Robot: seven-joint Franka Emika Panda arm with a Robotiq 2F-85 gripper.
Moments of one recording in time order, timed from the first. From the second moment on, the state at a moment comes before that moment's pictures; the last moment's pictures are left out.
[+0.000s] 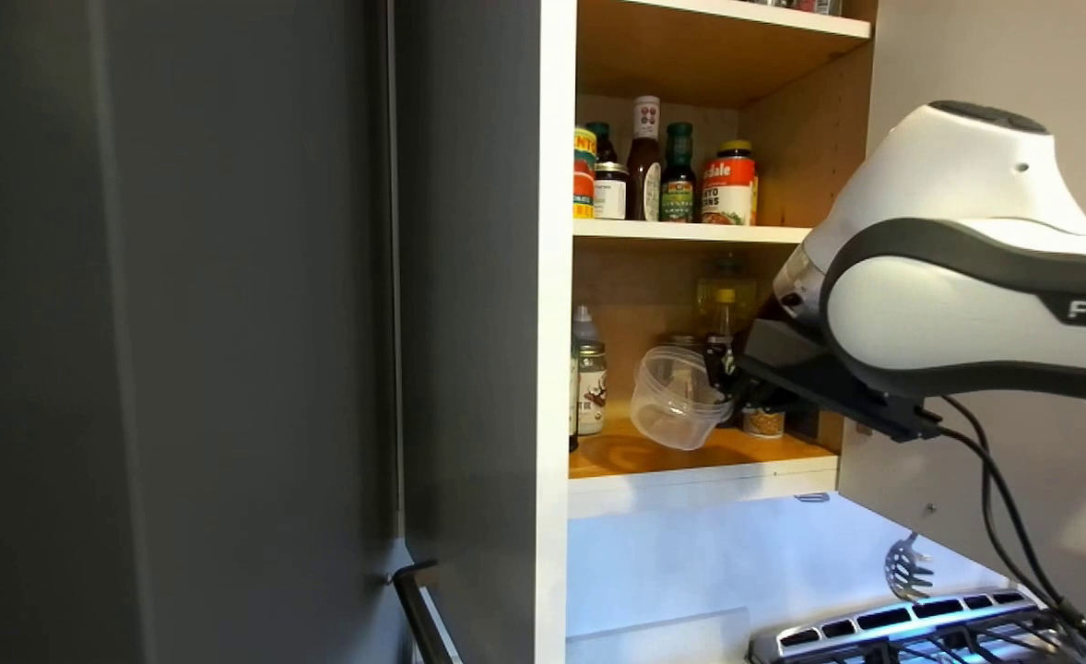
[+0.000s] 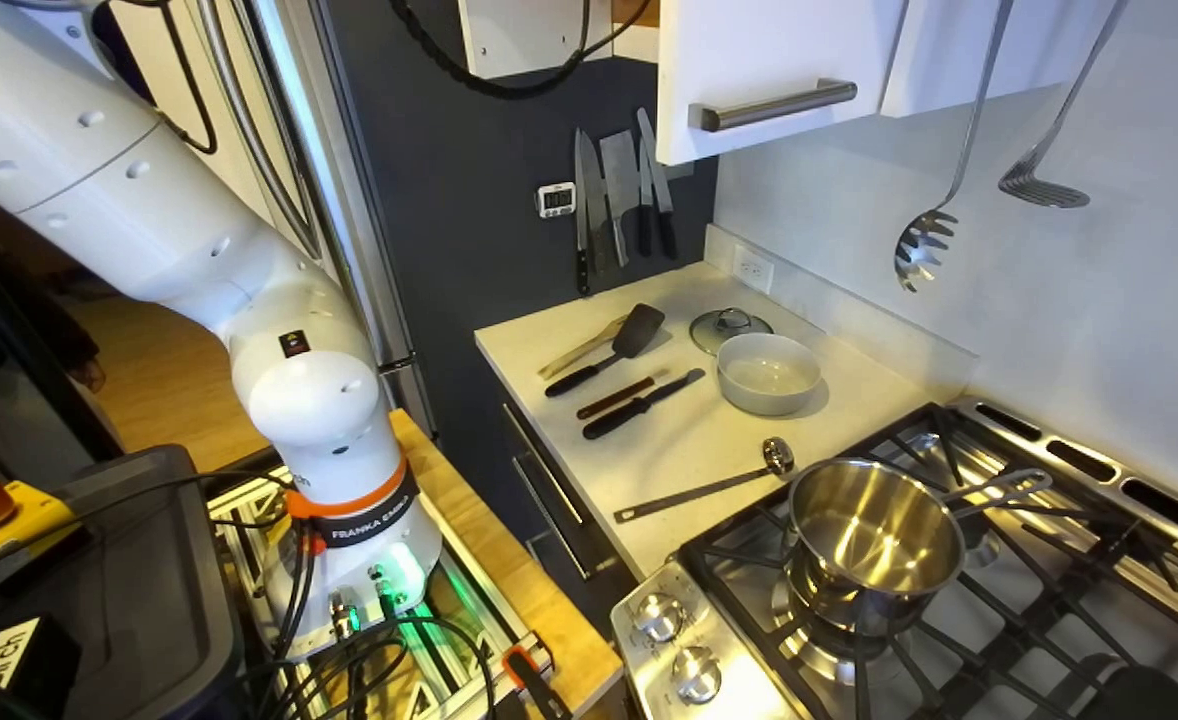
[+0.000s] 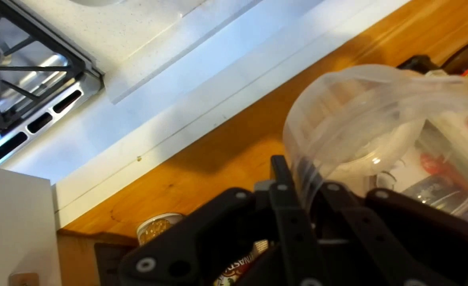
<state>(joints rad) -0.13 -0.42 0.11 -1.90 -0.04 2.25 0.74</state>
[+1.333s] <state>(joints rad) -0.13 -0.54 0.11 -1.72 -0.07 2.16 0.64</state>
